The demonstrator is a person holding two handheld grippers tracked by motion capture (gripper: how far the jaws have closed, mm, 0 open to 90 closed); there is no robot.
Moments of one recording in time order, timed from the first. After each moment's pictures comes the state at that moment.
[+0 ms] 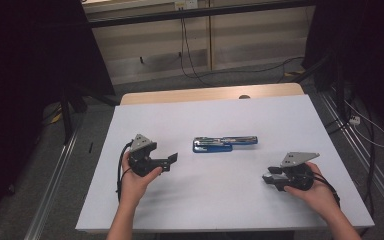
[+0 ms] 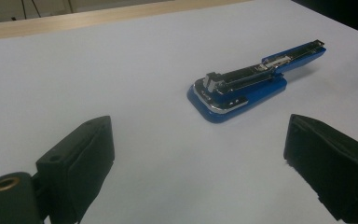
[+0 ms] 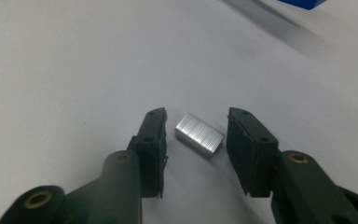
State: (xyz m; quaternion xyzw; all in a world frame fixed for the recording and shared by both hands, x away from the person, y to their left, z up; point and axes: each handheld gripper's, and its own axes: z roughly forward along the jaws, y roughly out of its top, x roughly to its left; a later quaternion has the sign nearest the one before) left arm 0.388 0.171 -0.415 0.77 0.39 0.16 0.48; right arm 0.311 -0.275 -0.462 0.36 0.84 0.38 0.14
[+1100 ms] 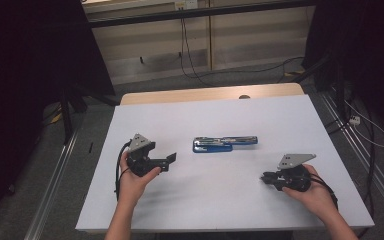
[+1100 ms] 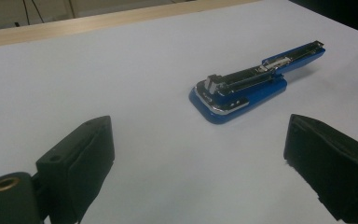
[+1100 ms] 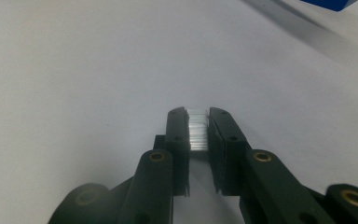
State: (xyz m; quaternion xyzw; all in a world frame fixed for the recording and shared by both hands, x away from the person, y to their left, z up) left arm 0.387 0.174 -0.412 0.78 0.38 0.16 0.48; right arm 0.308 -0.266 -0.460 0.35 0.85 0.37 0.13
